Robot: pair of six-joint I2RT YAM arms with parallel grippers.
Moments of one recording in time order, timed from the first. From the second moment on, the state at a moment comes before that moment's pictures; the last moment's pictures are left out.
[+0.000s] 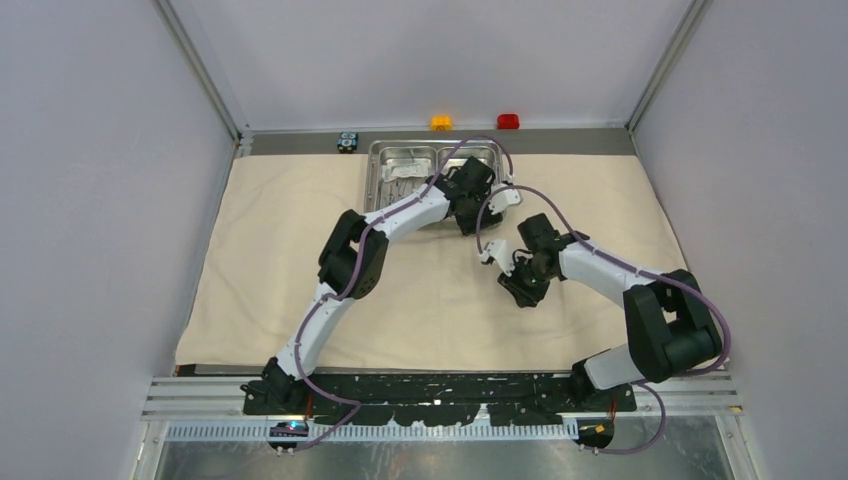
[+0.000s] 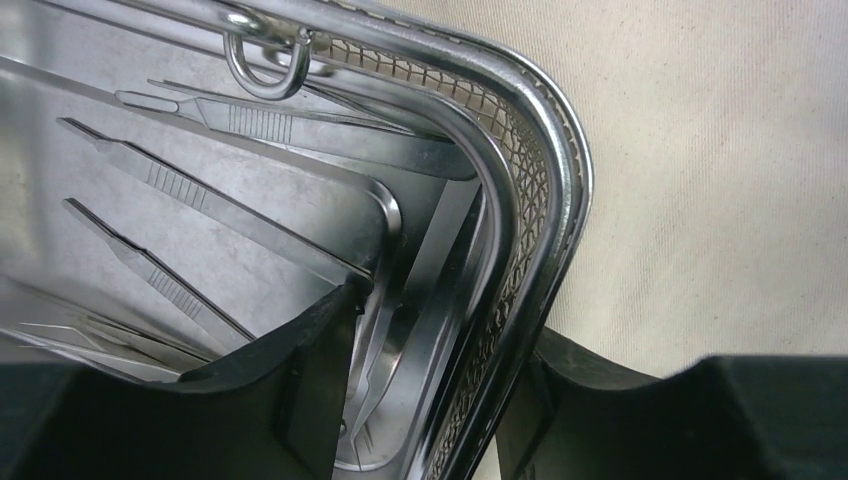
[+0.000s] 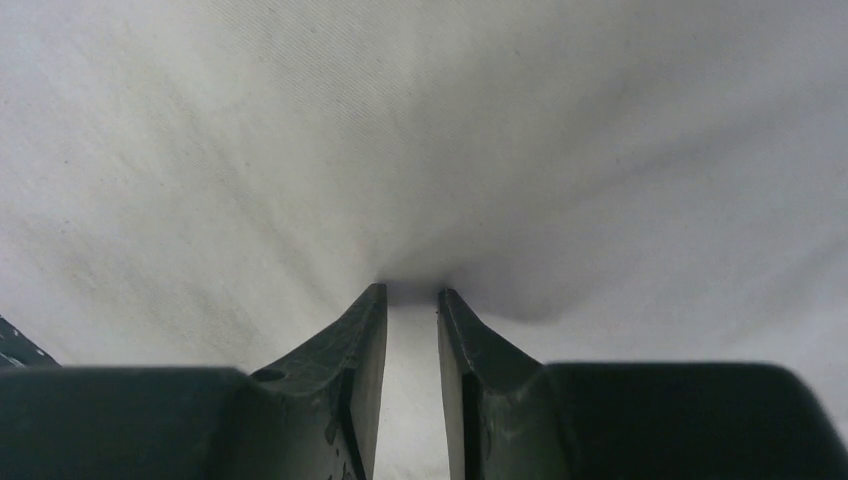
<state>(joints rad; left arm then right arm) -0.76 2.43 2.09 -0.60 0.15 0.54 0.33 1.43 0.74 -0.63 -0.29 -0.65</state>
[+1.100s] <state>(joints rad) -0.76 2.44 2.11 -0.61 0.12 0.52 0.75 1.56 0.82 -0.95 -0.04 -0.94</state>
